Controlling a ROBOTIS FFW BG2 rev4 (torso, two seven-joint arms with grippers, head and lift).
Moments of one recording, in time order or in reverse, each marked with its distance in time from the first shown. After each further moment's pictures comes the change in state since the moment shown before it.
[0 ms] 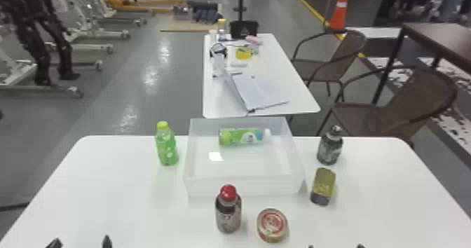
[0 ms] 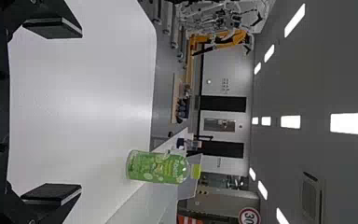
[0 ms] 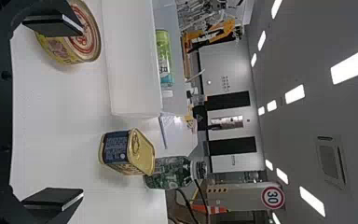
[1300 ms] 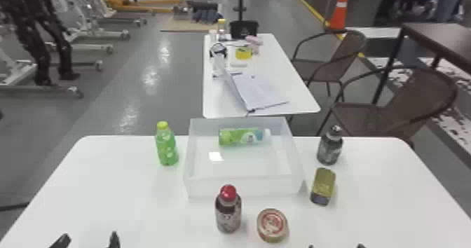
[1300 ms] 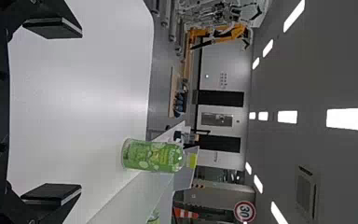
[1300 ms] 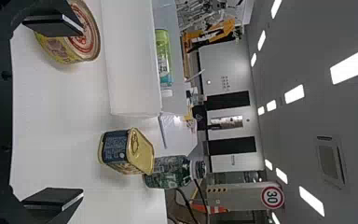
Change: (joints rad) left arm -0.010 0.000 -0.029 0.000 0.007 -0.003 0.001; right arm 0.000 -0.001 0.000 -0.002 0.001 0.000 -0.001
